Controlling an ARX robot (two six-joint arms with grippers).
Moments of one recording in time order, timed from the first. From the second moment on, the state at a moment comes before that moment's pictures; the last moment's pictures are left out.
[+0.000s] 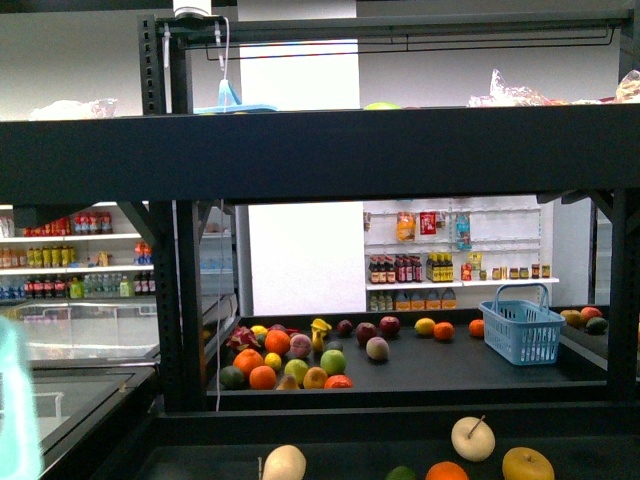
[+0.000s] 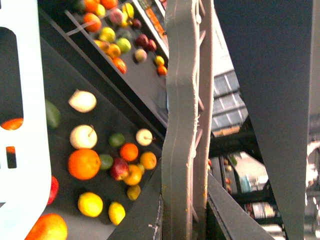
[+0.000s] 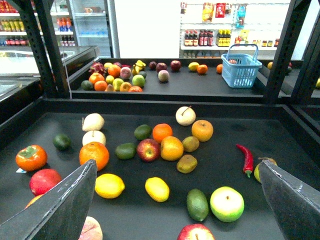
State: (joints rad) left arm 0.37 1.37 1.01 0.16 0.85 -0.86; right arm 0.00 0.00 0.02 0.00 0.00 0.00
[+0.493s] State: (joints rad) left arm -0.11 1.41 0.88 0.30 0.73 -0.85; right arm 0.00 0.00 0.02 0.00 0.00 0.00
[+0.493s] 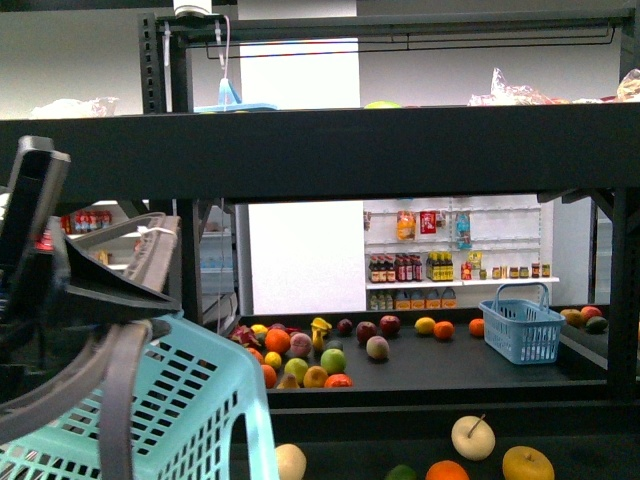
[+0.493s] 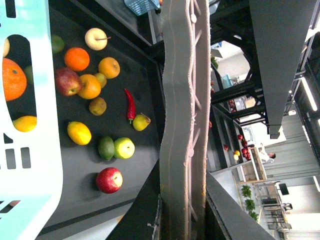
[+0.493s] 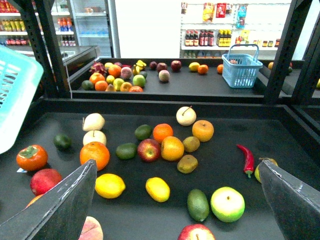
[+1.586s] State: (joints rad) left arm -0.36 1.60 0.90 0.48 0.60 -0.99; right arm -0.13 1.52 0.54 0.34 -0.10 0.16
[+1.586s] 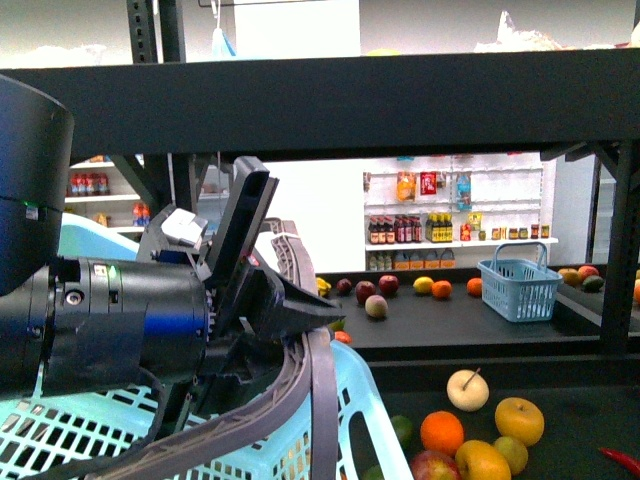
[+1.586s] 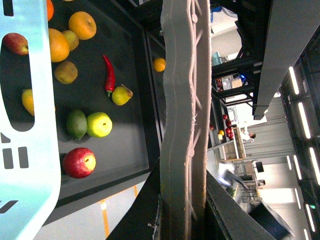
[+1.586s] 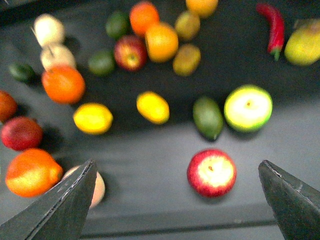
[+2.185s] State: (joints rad) left arm -0.36 1.60 0.90 0.48 0.60 -0.99; right arm -0.05 2.42 1.36 0.19 -0.24 -0.27
